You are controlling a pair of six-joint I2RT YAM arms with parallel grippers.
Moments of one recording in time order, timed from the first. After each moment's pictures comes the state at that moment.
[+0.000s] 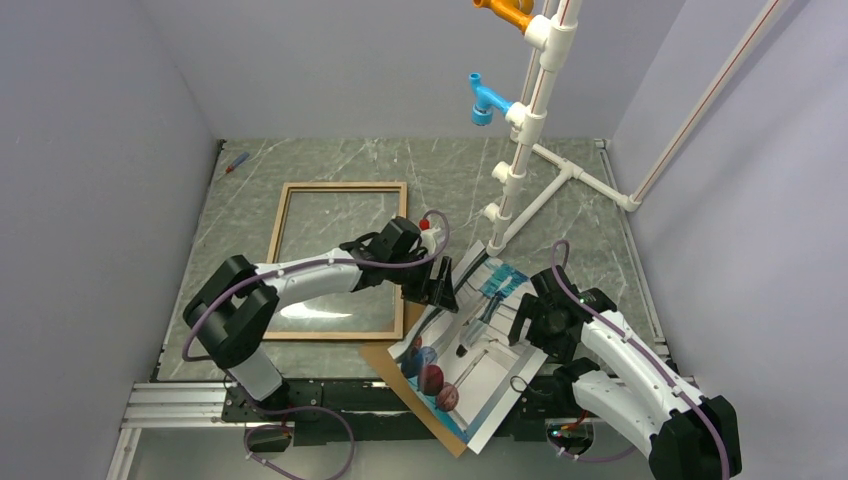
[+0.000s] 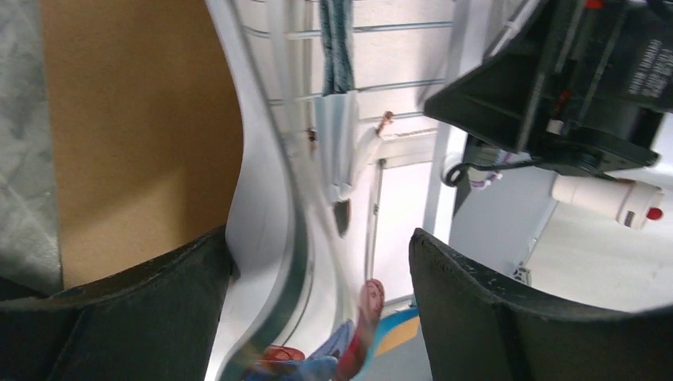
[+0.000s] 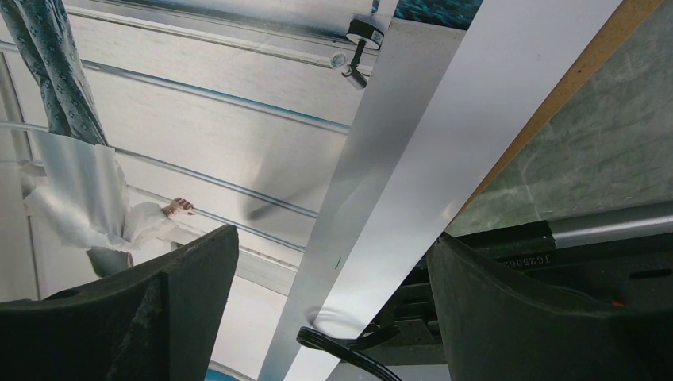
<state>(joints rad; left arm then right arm) -0.82 1.65 0.99 -0.16 0.53 -0.59 0.37 0.86 0.49 -0.99 0.01 0.81</state>
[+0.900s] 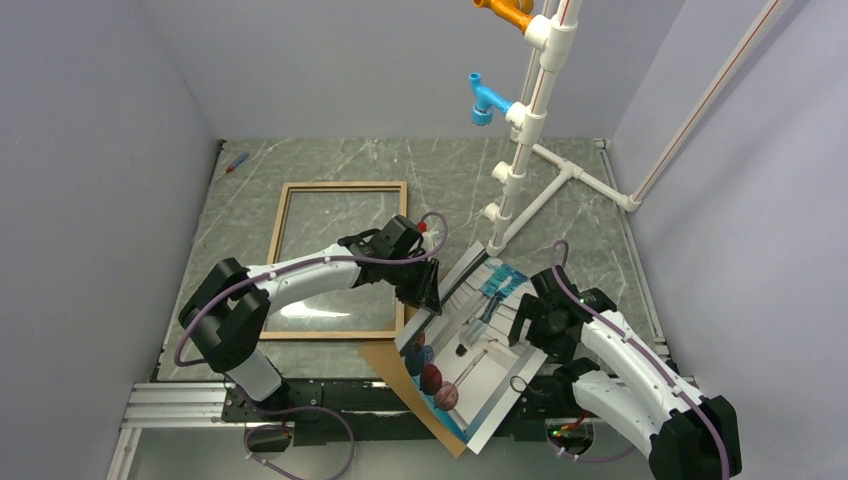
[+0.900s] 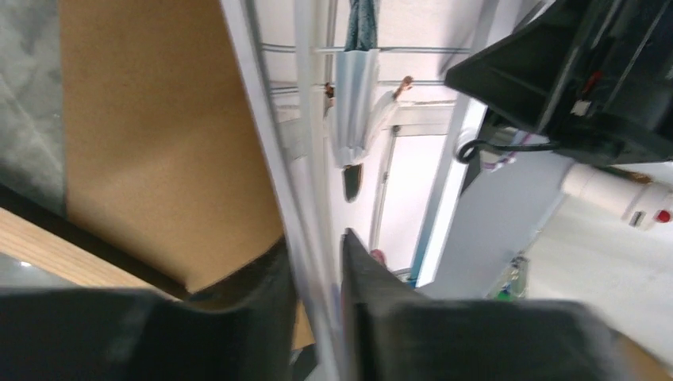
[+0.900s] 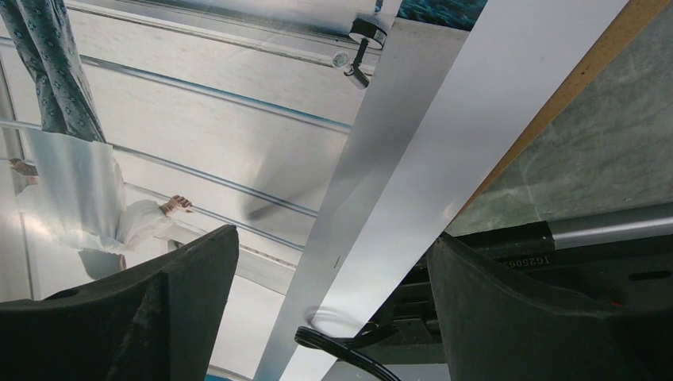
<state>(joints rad) -0.83 1.61 1.05 -0.36 0.51 -0.59 0.37 0.86 0.49 -0.99 0.01 0.80</state>
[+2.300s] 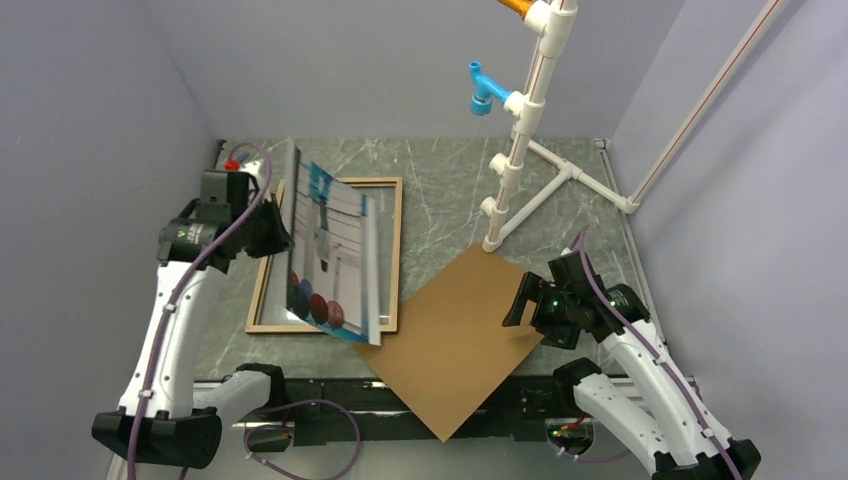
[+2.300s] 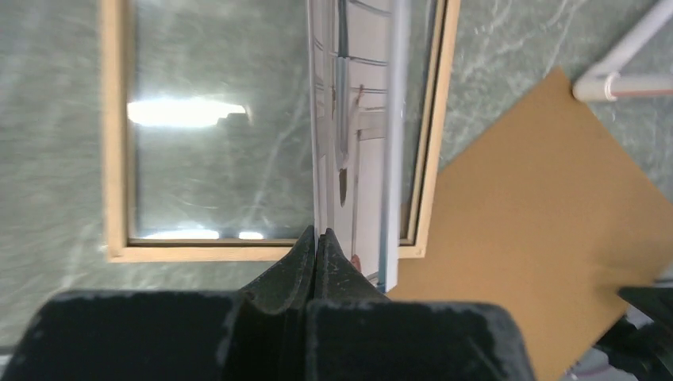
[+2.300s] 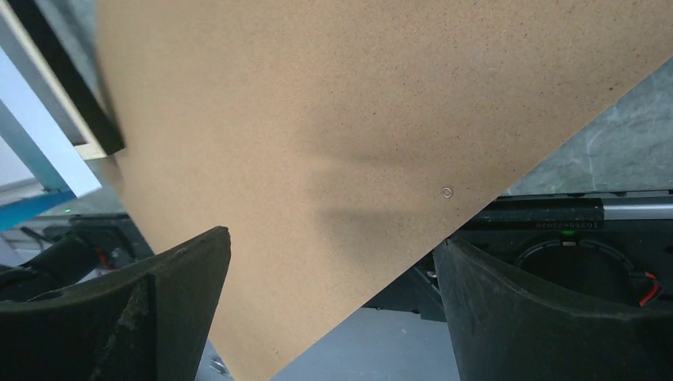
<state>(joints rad) -0.11 1.06 1.26 -1.05 0.15 -0.36 0.37 0.73 0.72 -1.13 -0.11 0.77</state>
